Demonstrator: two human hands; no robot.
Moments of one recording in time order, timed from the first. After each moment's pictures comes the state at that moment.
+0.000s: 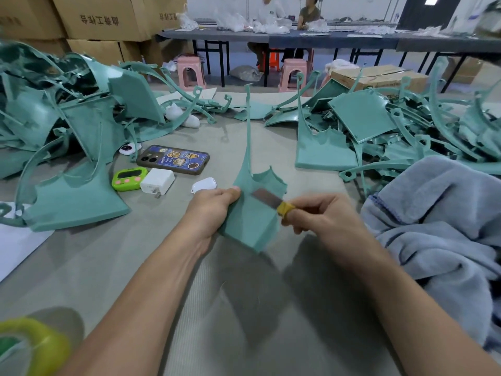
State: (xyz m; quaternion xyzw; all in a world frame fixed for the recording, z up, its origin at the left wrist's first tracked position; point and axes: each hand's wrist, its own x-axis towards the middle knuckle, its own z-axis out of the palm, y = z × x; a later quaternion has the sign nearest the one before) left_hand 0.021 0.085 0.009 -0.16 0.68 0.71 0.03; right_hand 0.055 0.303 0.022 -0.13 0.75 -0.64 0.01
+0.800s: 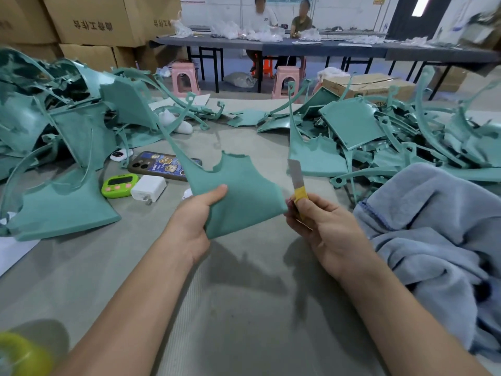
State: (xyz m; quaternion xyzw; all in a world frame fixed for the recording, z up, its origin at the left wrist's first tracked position) left_hand 0.028 0.084 0.025 -0.15 0.51 0.84 0.07; right_hand 0.053 0.296 0.023 0.07 0.52 -0.85 0.03
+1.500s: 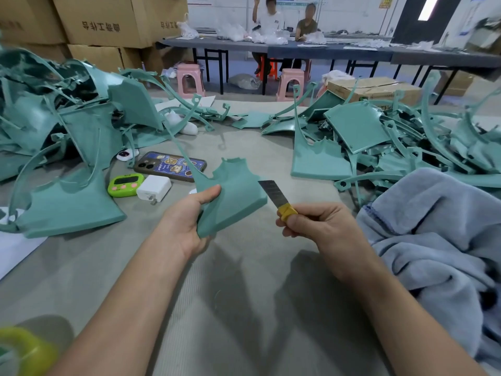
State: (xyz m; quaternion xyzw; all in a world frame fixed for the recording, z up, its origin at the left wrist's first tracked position) left_hand 0.032 0.070 0.040 -0.21 0.39 0.88 0.15; right_hand 0.063 0.305 0.029 -0.13 0.70 -0.70 0.01
